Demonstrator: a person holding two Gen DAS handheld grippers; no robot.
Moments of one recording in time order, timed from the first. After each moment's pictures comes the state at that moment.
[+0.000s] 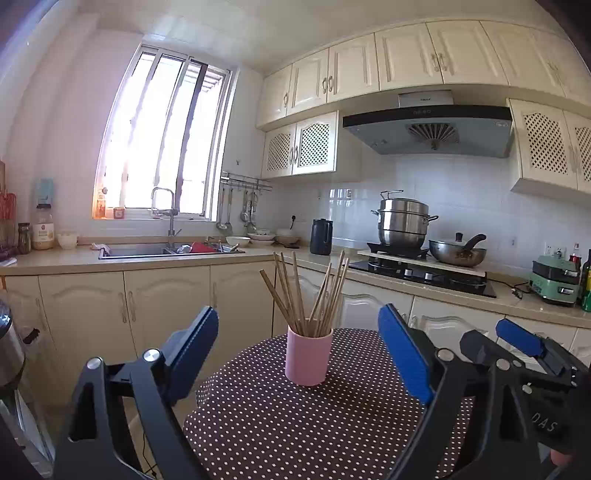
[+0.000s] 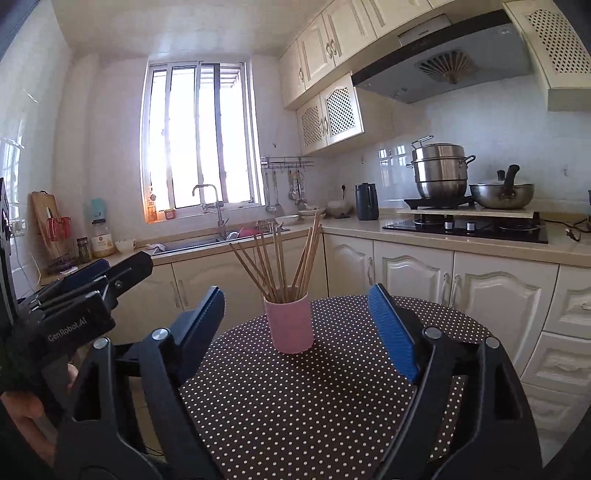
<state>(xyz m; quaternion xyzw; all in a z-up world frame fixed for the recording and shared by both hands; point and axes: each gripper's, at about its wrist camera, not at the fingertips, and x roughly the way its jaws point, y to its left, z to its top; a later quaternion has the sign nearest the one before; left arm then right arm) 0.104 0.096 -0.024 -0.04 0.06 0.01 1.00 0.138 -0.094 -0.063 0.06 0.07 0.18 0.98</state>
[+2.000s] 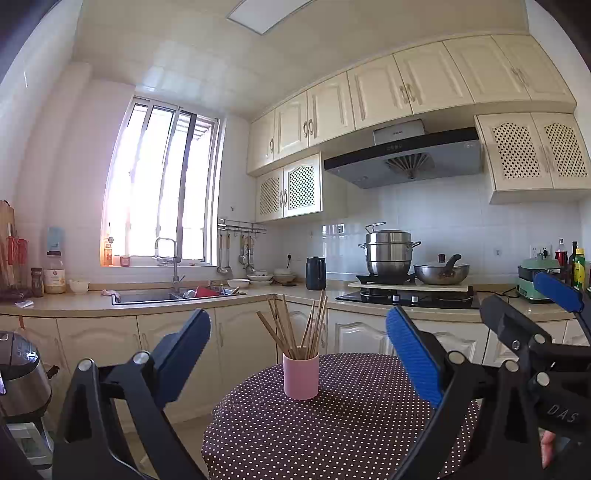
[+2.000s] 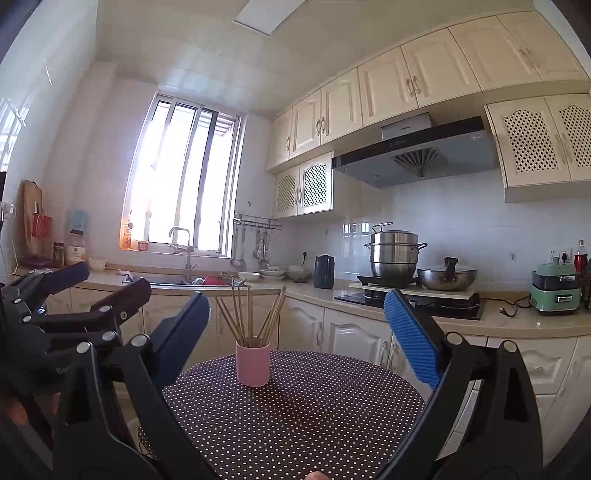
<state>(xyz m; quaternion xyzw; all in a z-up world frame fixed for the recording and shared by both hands) -0.003 0.056 0.013 0.01 -0.01 0.02 1.00 0.021 -0.107 -0.017 -0.02 -0.06 0.09 0.99</state>
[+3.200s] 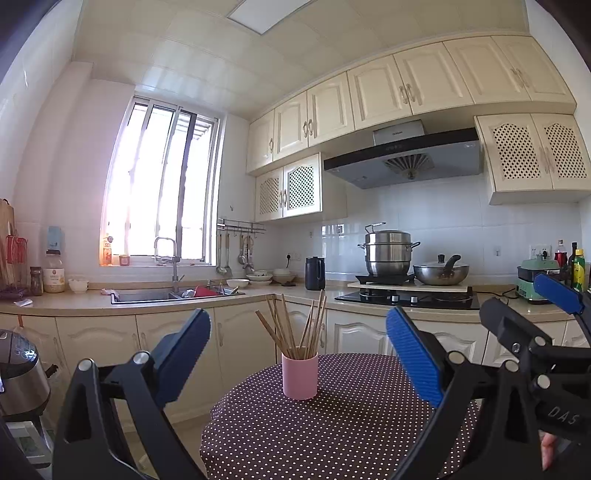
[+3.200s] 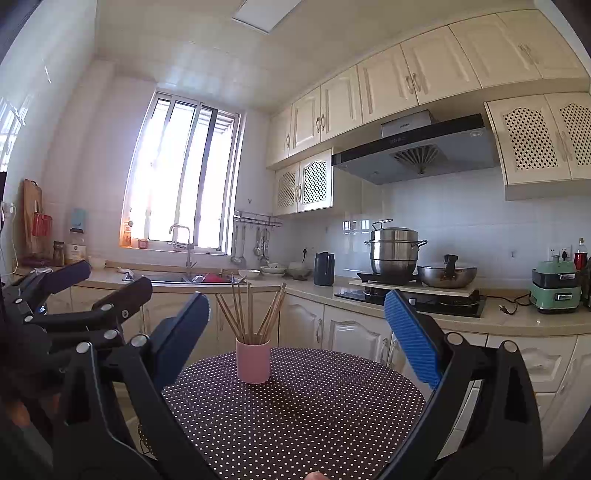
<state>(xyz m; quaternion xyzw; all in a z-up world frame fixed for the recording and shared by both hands) 0.000 0.052 0.012 0.01 -0.01 0.02 1.00 0.016 -0.103 -0.015 -0.02 -0.05 0.09 0.99</state>
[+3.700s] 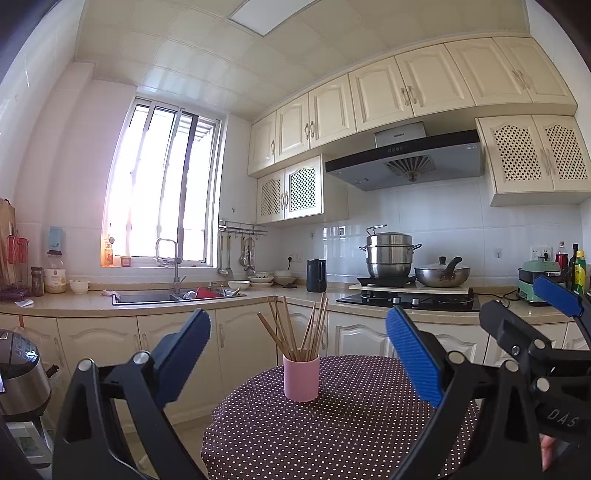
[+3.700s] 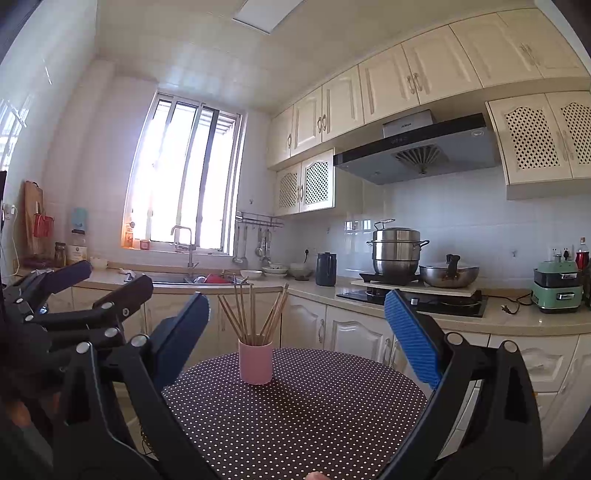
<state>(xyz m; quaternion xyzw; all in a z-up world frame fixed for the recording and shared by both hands) -0.002 0.056 0.011 0.01 -0.02 0.02 1.00 0.016 -0.102 -0.016 -0.01 -0.05 0.09 0.99</state>
